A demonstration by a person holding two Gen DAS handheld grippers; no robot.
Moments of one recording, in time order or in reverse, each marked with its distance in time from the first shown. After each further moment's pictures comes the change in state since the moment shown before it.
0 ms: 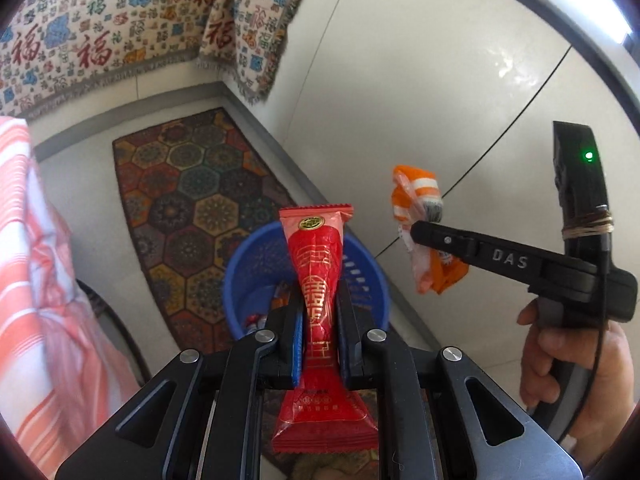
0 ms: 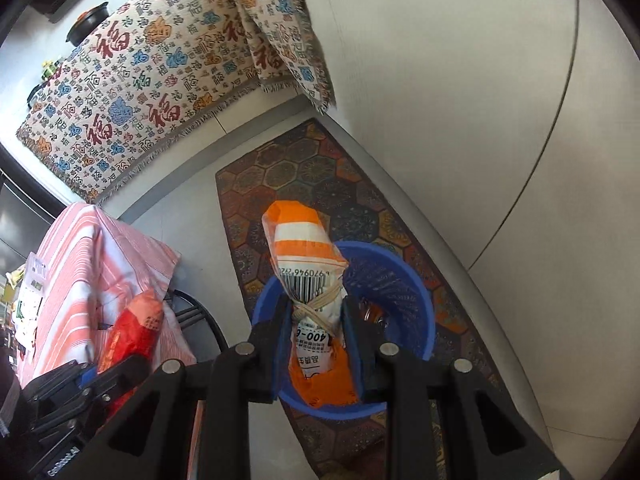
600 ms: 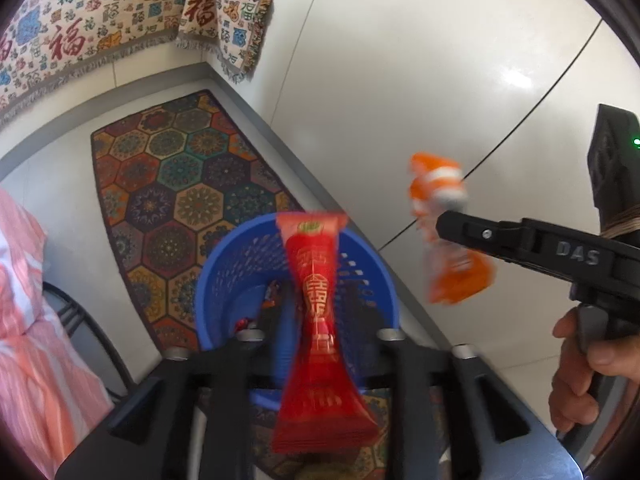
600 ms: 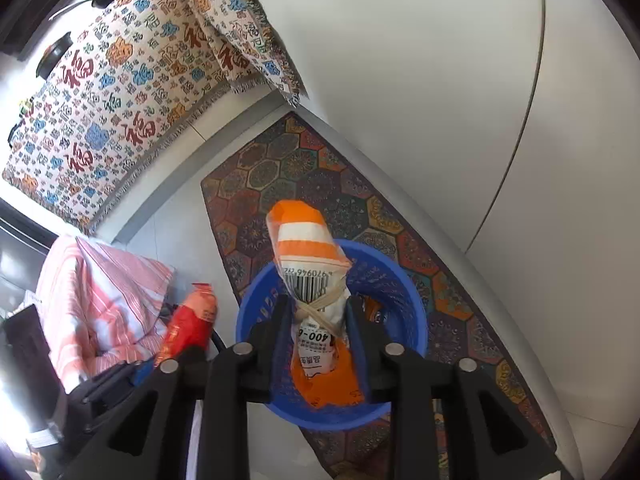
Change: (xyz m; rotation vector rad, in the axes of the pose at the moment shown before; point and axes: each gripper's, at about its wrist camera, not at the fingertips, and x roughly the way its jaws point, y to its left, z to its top) left arm 0.072 -0.006 0.013 0.022 0.059 -0.007; right arm 0.024 -0.044 0.003 0.127 0.022 0.019
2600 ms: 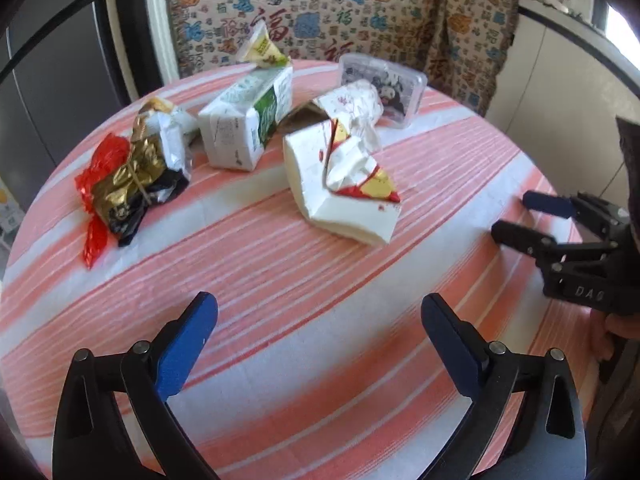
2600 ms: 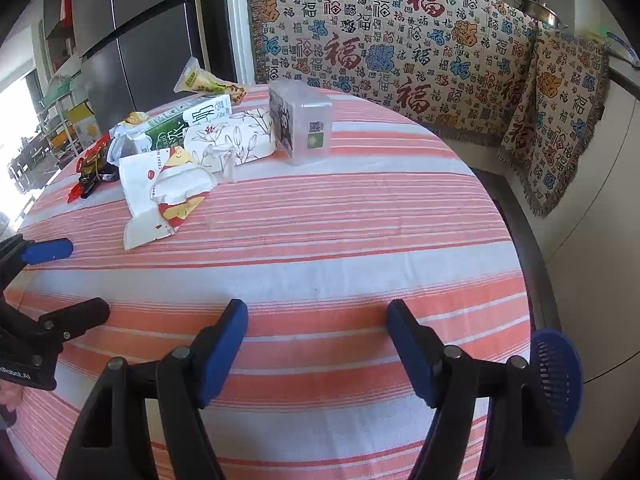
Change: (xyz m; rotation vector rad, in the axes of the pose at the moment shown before) left arm -0.327 0.341 -0.187 -0.146 -0.201 0.440; right arm -0.002 0.422 -0.216 -0.789 -0.121 0.117
